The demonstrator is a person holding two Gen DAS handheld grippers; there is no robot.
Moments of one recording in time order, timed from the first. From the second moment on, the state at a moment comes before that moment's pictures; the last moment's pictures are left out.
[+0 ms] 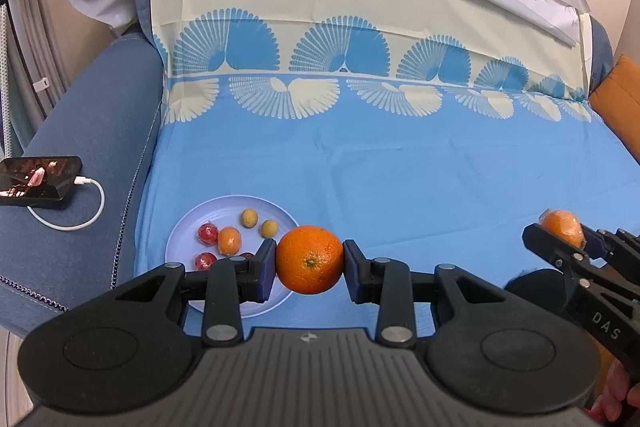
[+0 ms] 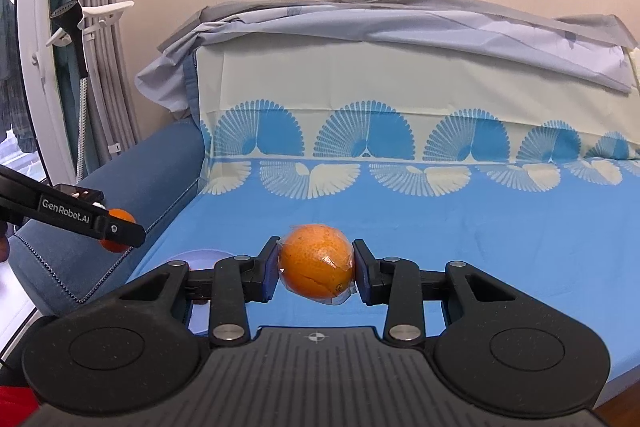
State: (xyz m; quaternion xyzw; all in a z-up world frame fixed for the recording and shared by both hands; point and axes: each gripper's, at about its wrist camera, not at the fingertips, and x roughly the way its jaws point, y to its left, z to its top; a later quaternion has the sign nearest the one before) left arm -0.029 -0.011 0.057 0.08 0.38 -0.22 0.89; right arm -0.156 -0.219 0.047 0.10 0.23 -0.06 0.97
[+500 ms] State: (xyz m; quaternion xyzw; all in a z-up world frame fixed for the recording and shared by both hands) left arm -0.028 0.018 0.047 0.06 0.40 -0.18 0.90; right arm -0.139 -0.197 0.039 0.09 0.25 -0.01 0.96
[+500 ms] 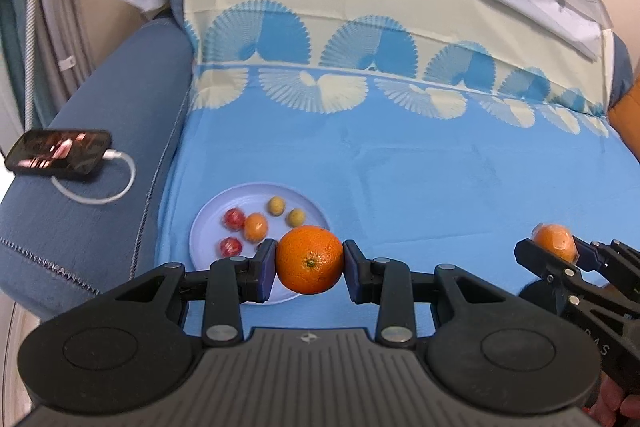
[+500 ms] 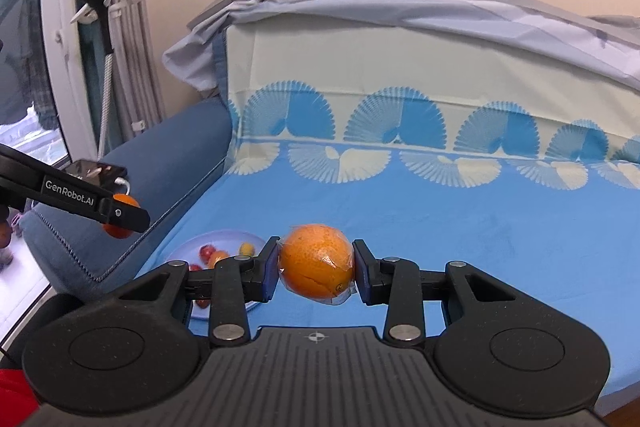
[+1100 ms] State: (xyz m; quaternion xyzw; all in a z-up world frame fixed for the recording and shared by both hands) left arm 0.037 0.054 0.001 0.05 0.45 -0.12 0.88; right arm -0.053 -0.143 -0.002 0.06 0.35 0.06 0.93
